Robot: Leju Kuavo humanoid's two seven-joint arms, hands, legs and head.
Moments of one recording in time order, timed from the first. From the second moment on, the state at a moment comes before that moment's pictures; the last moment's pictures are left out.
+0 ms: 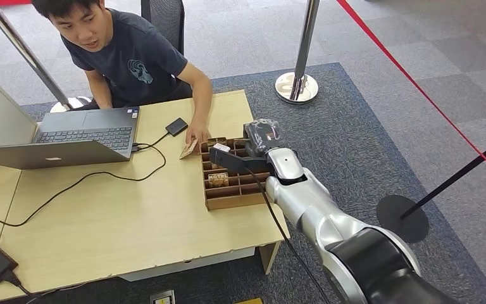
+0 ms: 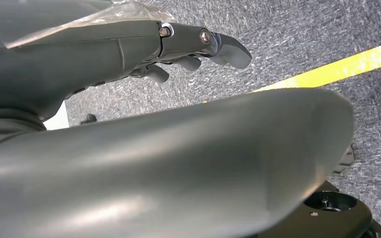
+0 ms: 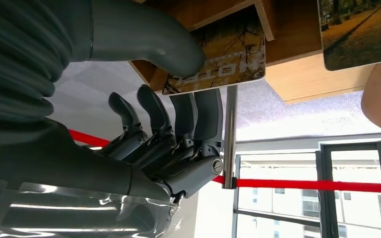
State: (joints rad) left arm -0.10 -0.18 1.16 -0.20 -1.24 -0.04 -0.11; right arm -0.90 0.19 0.54 -0.29 1.38 -0.19 -0.08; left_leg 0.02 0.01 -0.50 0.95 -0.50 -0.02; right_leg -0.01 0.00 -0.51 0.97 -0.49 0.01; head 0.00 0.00
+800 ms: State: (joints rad) left arm -0.10 -0.18 1.16 -0.20 -1.24 -0.04 -0.12; right arm -0.90 0.19 0.54 -0.31 1.37 -0.22 -0.15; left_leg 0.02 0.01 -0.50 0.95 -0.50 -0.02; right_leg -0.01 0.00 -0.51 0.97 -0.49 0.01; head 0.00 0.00
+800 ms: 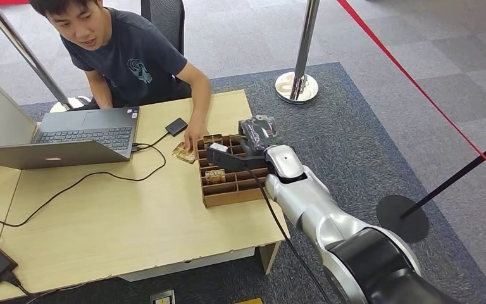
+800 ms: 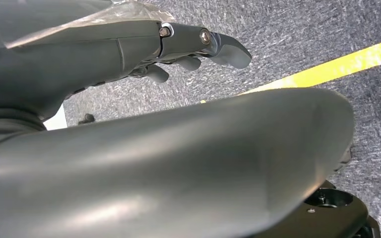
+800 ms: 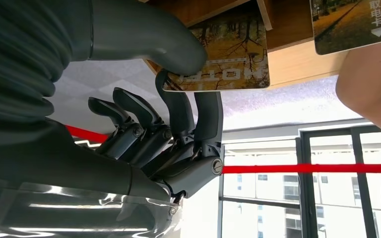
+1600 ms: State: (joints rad) left arm -0.10 -0.18 1.16 -0.20 -1.22 -0.05 -0.13; right arm -0.85 0.17 0.55 -0.46 1.39 -0.24 -0.19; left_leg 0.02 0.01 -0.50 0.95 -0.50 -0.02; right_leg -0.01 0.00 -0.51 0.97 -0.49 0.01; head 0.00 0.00
